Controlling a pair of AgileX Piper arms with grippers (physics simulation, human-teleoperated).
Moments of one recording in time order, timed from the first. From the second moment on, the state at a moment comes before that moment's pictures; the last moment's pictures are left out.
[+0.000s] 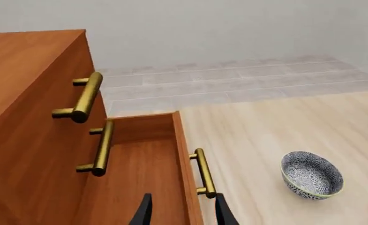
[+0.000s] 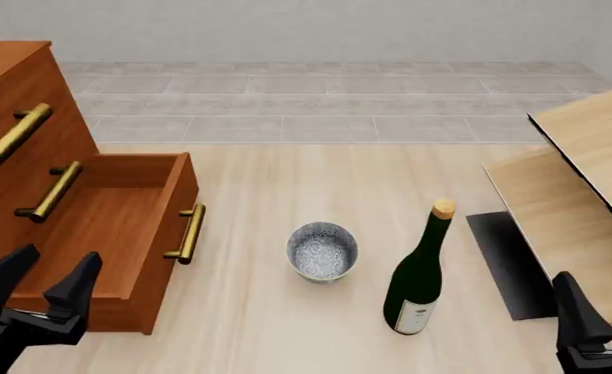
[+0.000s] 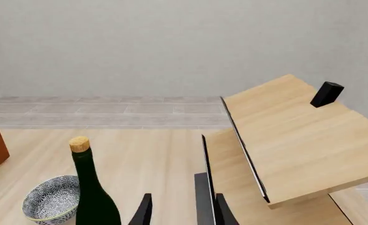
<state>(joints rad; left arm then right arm) -0.14 0.38 -0.09 -0.13 0.01 0.00 0.01 0.00 0.00 0.00</state>
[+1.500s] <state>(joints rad) -0.66 1.17 -0.59 -0.13 0.03 0.00 0.01 0.00 0.00 0.00</state>
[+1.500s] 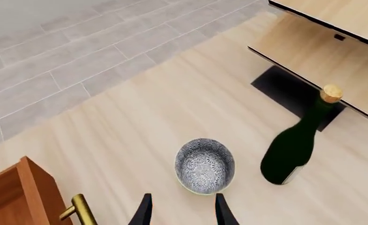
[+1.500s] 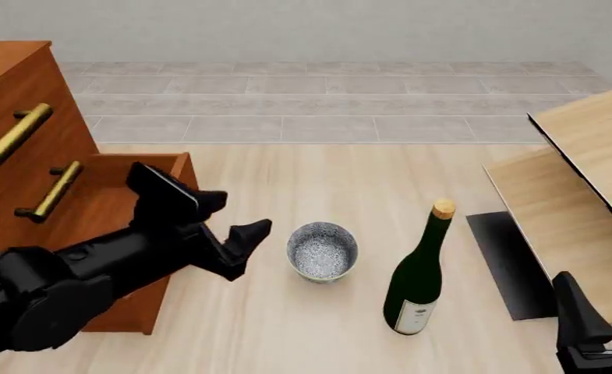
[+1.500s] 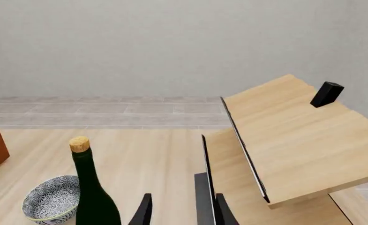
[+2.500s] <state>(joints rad) -0.64 1.60 -0.84 -0.13 -0.08 0.00 0.01 0.00 0.00 0.00</state>
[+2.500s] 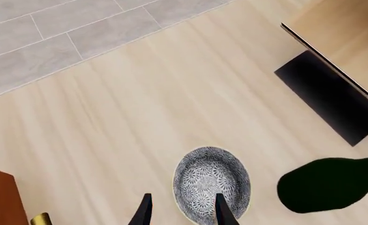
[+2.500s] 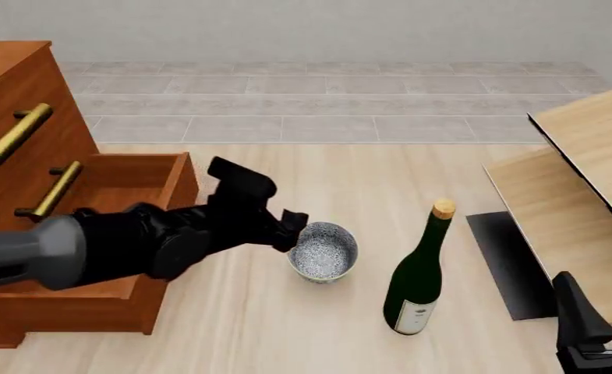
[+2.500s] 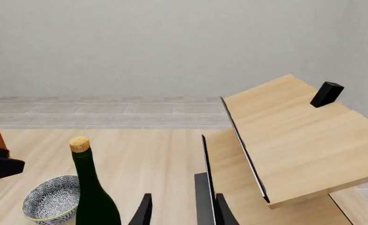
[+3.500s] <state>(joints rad) -0.58 1.84 -0.95 -0.20 -0.05 0.00 0.01 0.00 0.00 0.00</state>
